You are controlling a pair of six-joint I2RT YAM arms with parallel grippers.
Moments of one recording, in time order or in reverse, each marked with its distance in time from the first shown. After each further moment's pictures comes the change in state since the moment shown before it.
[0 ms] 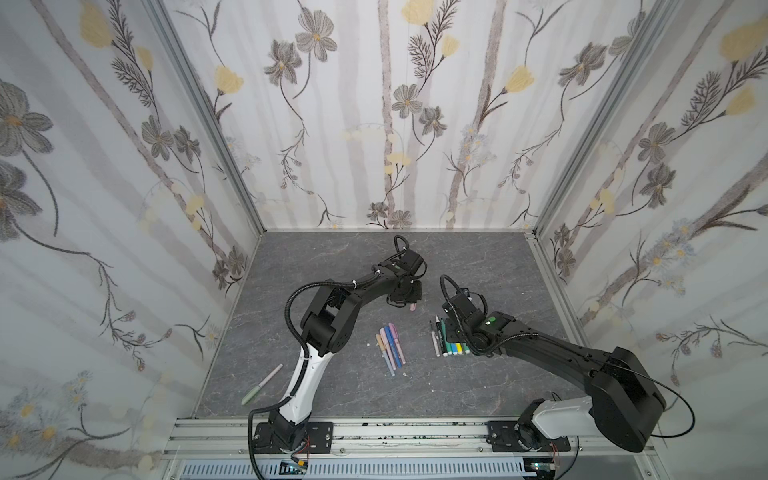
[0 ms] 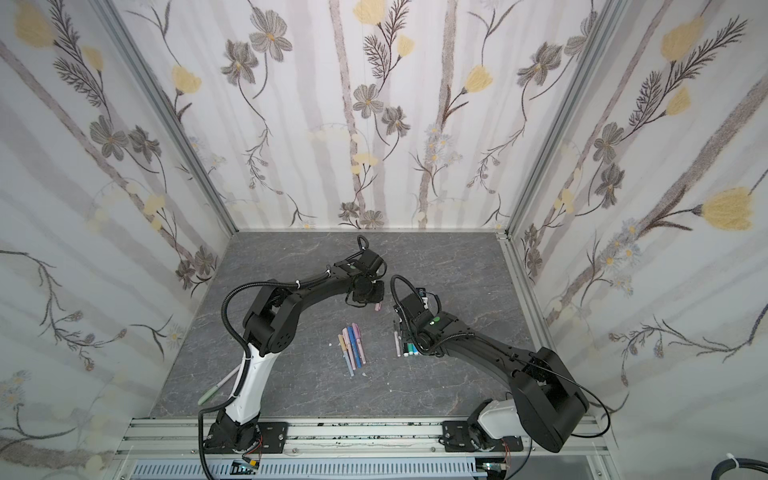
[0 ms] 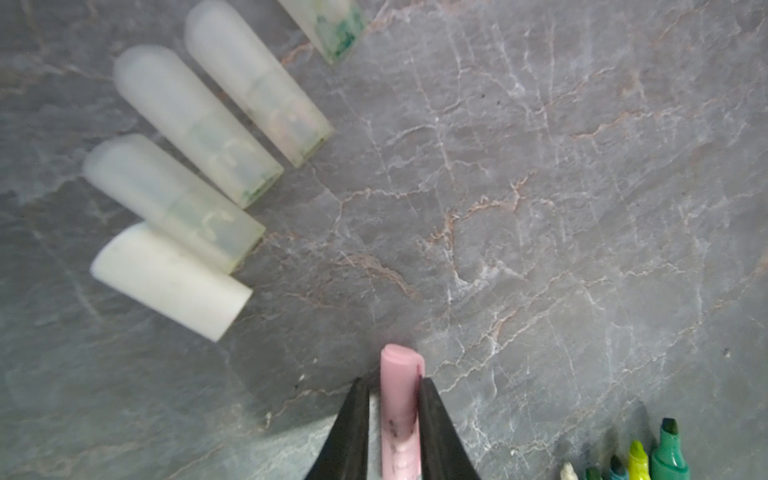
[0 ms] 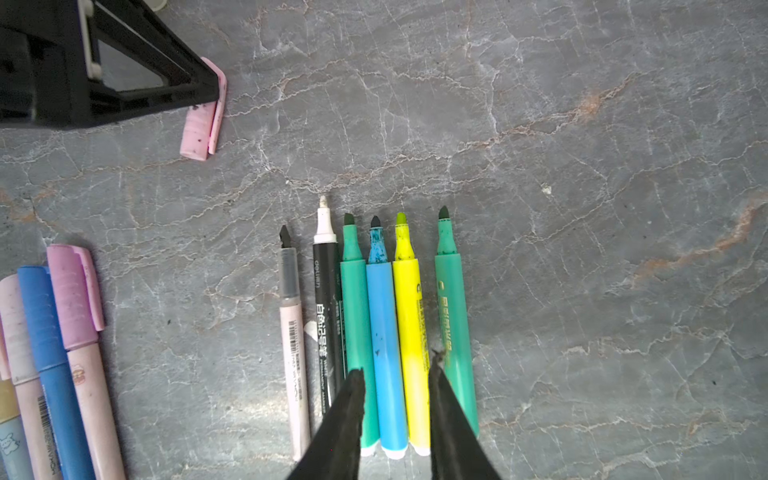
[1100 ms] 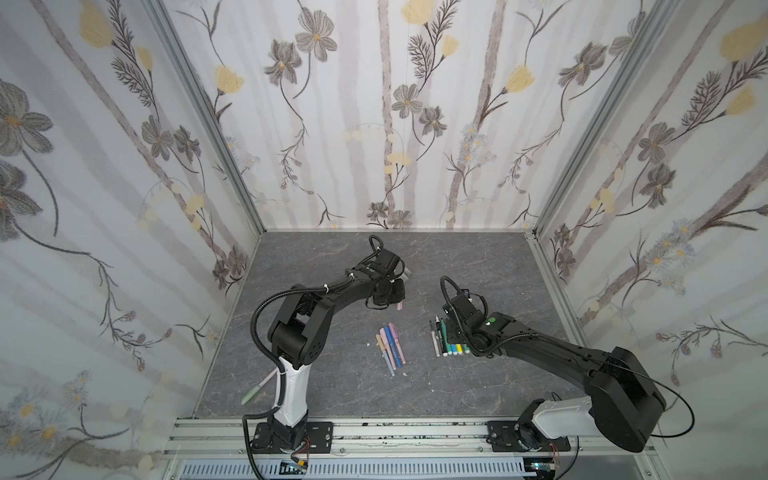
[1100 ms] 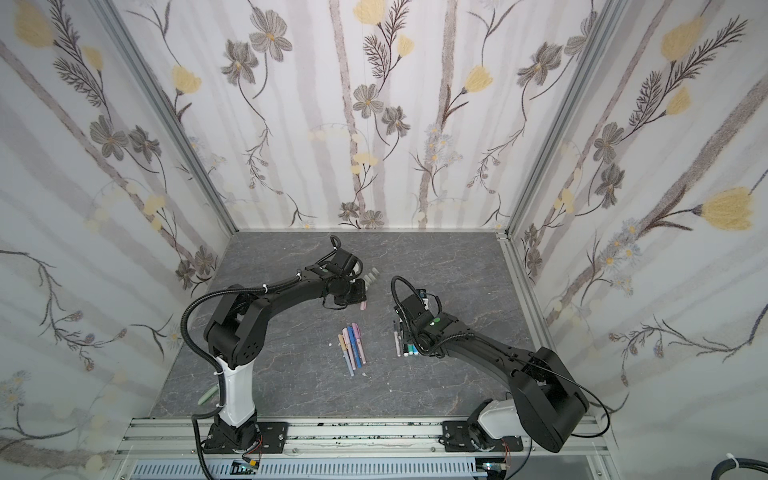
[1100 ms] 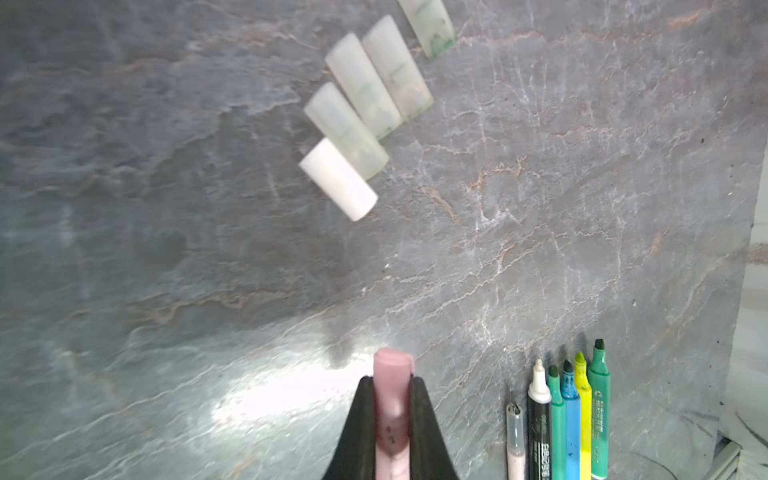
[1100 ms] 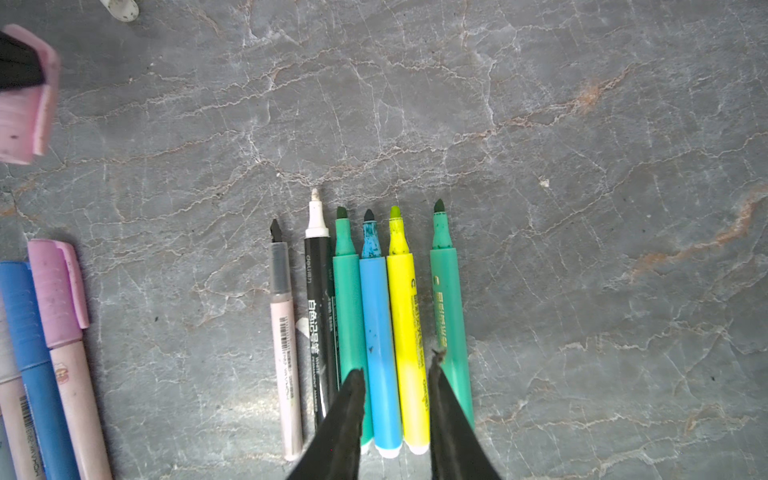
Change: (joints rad) left arm 0.122 -0.295 -0.362 0.158 0.108 -0.070; right arm -0.002 0.000 -0.012 0.002 0.000 0.000
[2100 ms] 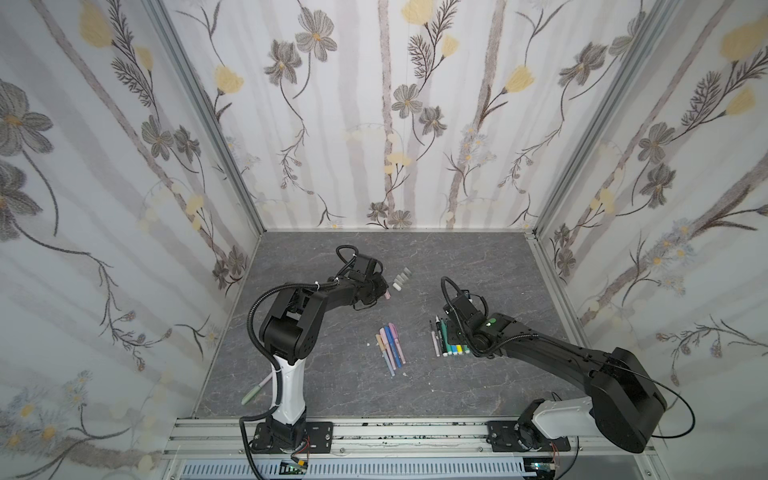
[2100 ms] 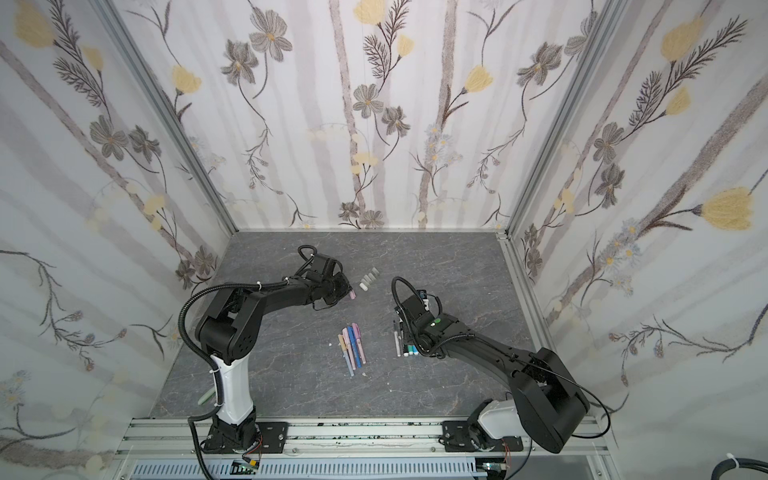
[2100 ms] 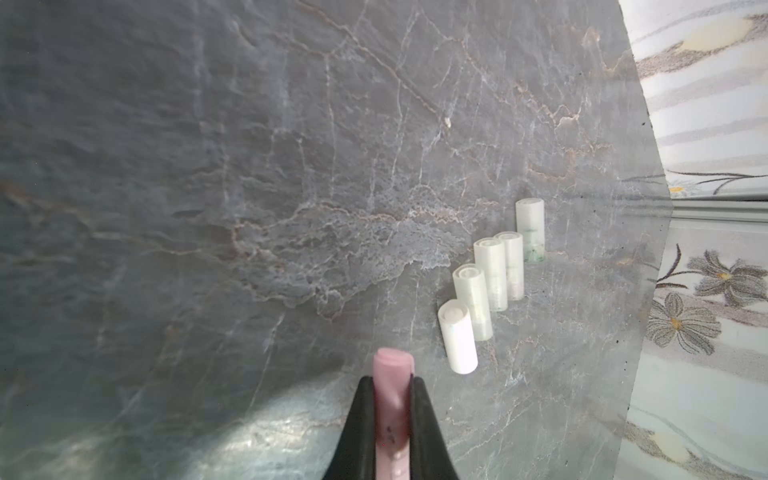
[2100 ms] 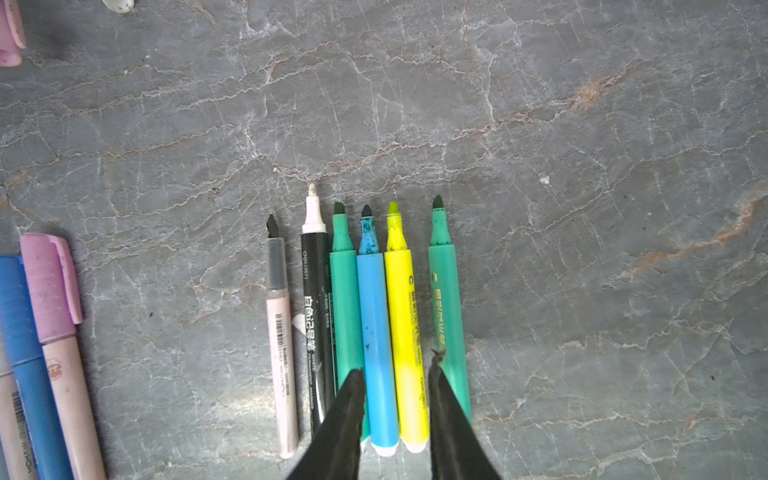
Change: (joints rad) left arm 0.112 0.032 -0.175 0.403 -0.040 -0.360; right arm -0.002 -0.005 -0.011 0.003 -0.004 -0.007
